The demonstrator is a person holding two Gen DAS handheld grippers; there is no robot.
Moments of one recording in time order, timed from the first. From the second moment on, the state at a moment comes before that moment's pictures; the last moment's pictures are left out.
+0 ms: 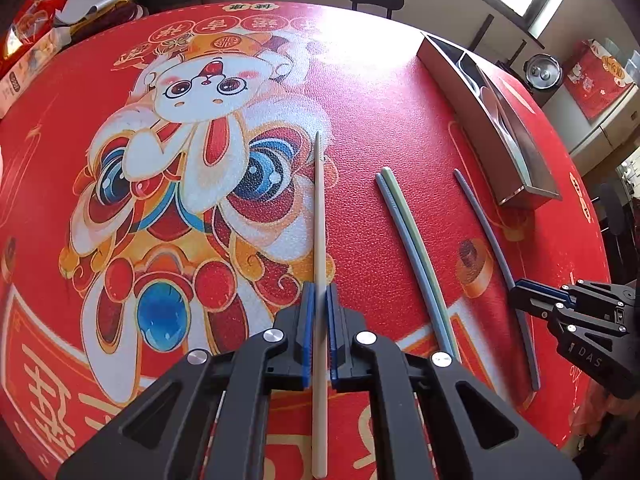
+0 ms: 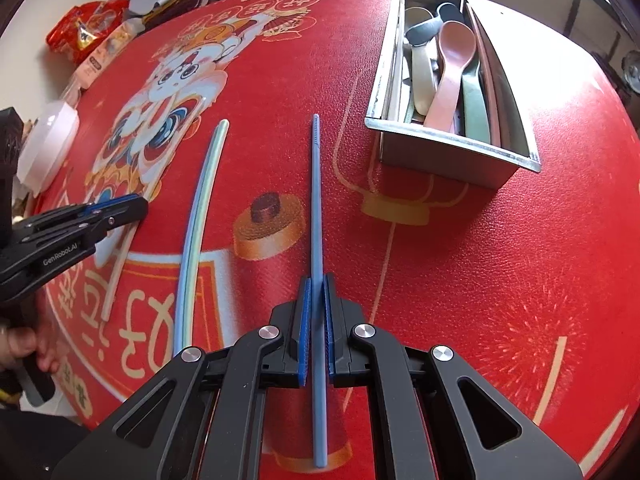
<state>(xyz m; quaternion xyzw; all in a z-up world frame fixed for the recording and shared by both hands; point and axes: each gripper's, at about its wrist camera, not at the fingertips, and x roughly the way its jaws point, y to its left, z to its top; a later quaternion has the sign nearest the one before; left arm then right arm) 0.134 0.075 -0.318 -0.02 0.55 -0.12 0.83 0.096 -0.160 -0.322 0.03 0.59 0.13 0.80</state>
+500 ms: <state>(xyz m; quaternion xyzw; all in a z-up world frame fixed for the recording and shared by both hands) 0.123 0.093 -0.280 -0.11 0.55 -0.14 0.82 0.095 -0.171 -0.295 0.09 0.56 0.16 0.81</state>
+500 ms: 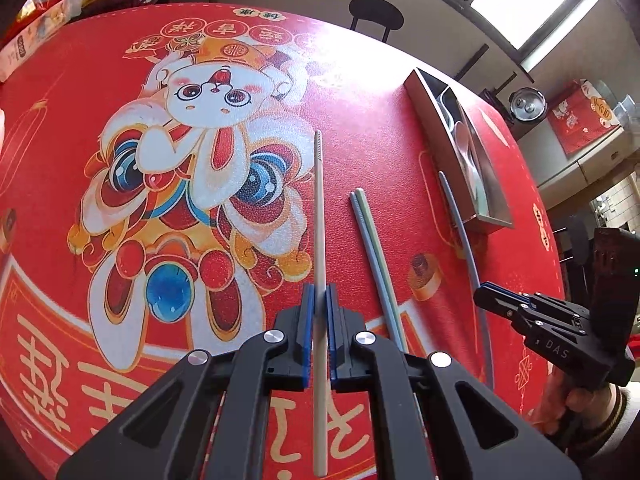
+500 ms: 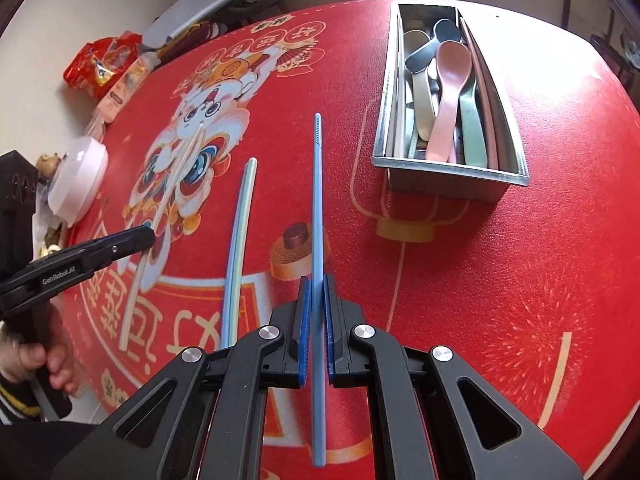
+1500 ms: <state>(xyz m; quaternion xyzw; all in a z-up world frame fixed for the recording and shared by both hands) 0.276 -0.071 -0.244 -0.13 0.53 -0.23 0.81 0.227 -0.267 -0.260 0.16 0.51 0.06 0.84</state>
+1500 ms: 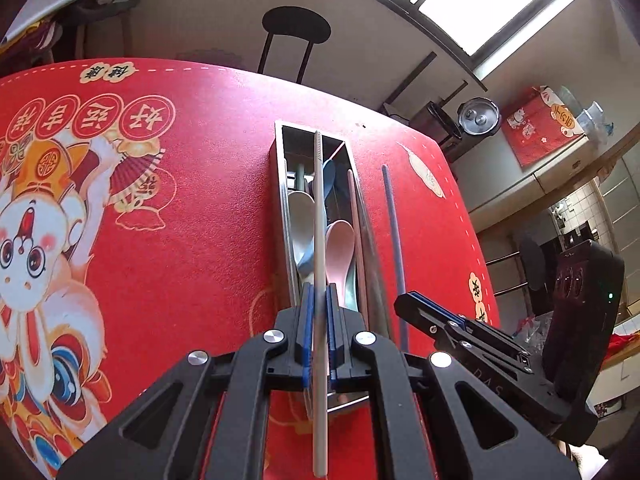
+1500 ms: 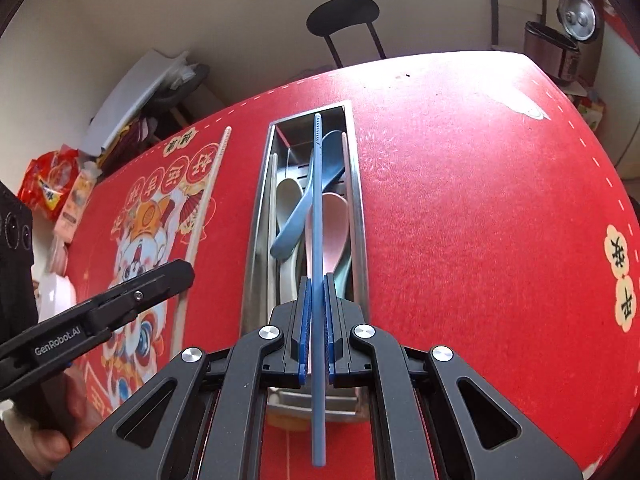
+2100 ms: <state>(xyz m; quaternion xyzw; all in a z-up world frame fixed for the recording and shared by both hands) 0.306 -0.095 -0.280 -0.14 0.56 -0.21 0.79 0.257 -0.272 -0.284 0.15 0.53 0.05 0.83</state>
